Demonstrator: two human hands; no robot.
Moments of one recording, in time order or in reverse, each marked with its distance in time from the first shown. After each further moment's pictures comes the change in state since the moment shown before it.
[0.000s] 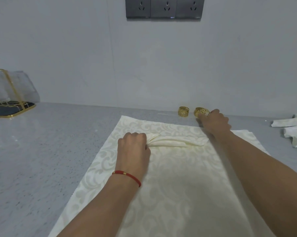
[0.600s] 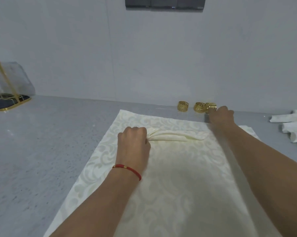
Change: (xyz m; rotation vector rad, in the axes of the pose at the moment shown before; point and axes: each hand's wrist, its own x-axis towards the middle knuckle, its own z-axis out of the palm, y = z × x) left_hand -0.001 0.000 0.004 0.005 -0.007 0.001; right_hand 0.000 0.014 -0.014 0.013 0.038 -0.012
